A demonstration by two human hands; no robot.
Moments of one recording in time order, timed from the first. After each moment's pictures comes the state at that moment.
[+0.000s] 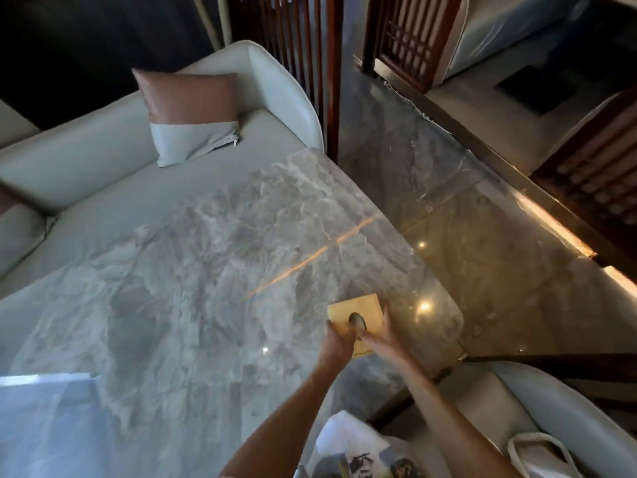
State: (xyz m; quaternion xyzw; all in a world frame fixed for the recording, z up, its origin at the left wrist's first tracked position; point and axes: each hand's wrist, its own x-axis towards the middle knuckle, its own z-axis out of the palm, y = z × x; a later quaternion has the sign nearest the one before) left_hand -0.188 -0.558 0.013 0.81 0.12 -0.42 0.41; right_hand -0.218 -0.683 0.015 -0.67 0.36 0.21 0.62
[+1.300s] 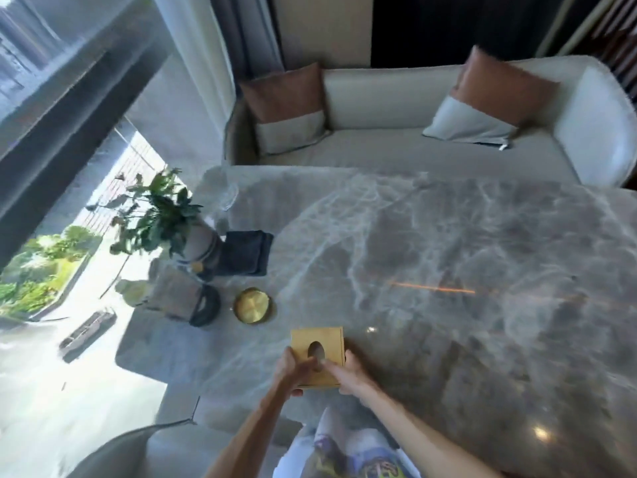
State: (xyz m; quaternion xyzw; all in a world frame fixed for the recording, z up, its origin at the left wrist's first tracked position) left_hand -0.402 -0.032 0.036 0.66 0.54 -0.23 0.48; right_hand -0.346 -0.163 0.022 -0.73 0.07 0.53 0.43
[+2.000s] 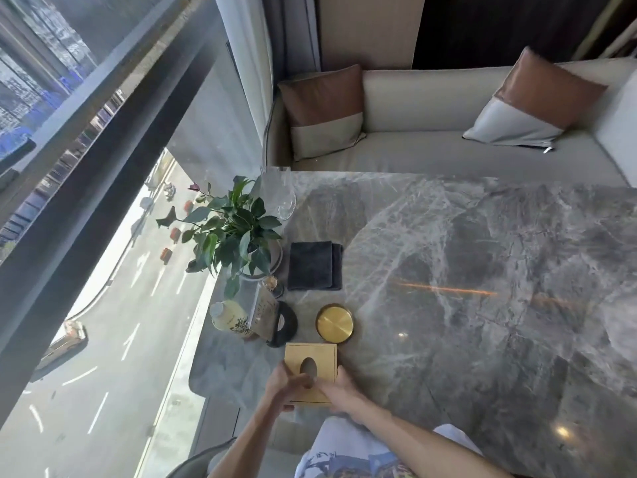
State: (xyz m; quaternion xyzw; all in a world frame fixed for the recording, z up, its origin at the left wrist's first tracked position) left_hand -0.482 0.212 0.031 0.67 0.50 -0.26 0.48; right_hand -0.434 0.082 0.022 -0.70 0.11 0.54 0.45
